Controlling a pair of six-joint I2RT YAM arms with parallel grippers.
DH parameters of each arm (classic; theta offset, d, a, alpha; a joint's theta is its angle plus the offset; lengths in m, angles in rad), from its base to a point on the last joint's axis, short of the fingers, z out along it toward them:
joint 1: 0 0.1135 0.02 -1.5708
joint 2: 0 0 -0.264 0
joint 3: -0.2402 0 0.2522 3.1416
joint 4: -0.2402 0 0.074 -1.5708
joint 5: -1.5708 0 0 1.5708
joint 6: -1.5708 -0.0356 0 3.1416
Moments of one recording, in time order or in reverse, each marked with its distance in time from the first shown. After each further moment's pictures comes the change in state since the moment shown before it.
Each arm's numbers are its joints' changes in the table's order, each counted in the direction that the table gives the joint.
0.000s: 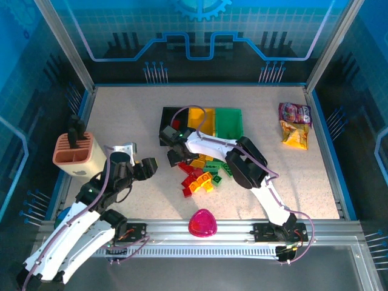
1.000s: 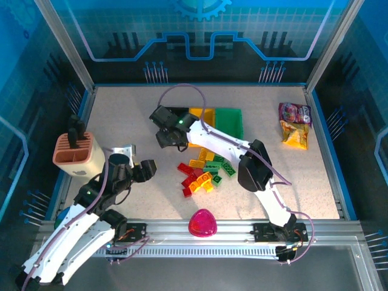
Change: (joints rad) left arm -0.013 -0.031 0.000 -0.043 0.002 0.005; right arm 0.016 -0.064 -0.303 -0.066 -0.081 0.151
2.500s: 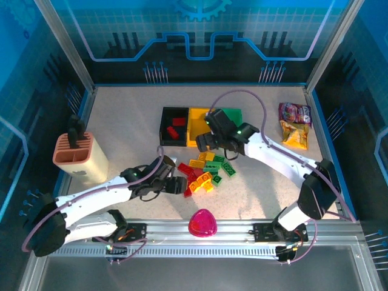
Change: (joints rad) left arm -0.375 0.563 -0.031 0.171 -0.086 0.061; right arm -0.197 -0.692 0.860 0.264 0.021 0.075
